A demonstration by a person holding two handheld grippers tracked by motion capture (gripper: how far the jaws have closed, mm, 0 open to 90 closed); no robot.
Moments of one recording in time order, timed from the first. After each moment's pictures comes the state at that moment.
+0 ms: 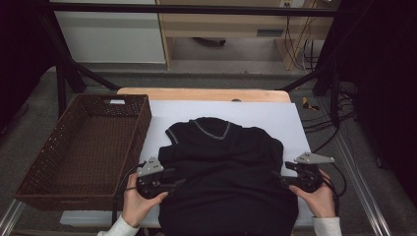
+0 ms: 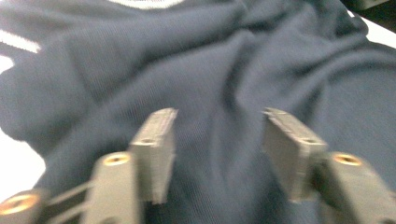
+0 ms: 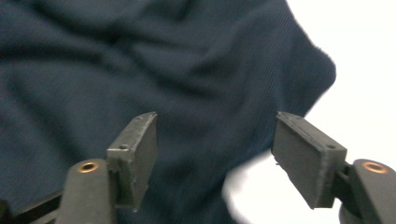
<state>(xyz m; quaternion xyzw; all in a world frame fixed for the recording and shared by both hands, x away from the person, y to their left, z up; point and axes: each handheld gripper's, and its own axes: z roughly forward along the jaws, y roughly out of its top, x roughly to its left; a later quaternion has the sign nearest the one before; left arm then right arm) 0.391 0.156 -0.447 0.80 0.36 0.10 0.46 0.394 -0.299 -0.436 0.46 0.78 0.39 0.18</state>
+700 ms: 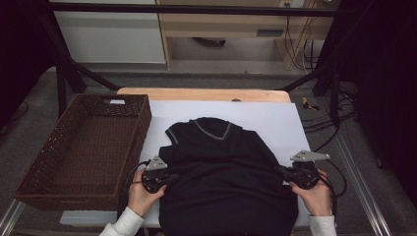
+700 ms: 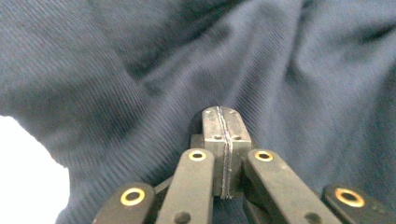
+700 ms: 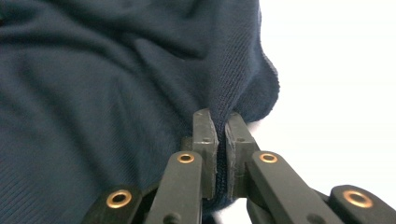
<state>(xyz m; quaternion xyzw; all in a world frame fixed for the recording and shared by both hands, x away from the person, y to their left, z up) 0.404 0.165 -0.478 0.83 0.37 0.07 0.40 0.387 -0.295 -0.428 0.45 0.80 0.37 0.16</state>
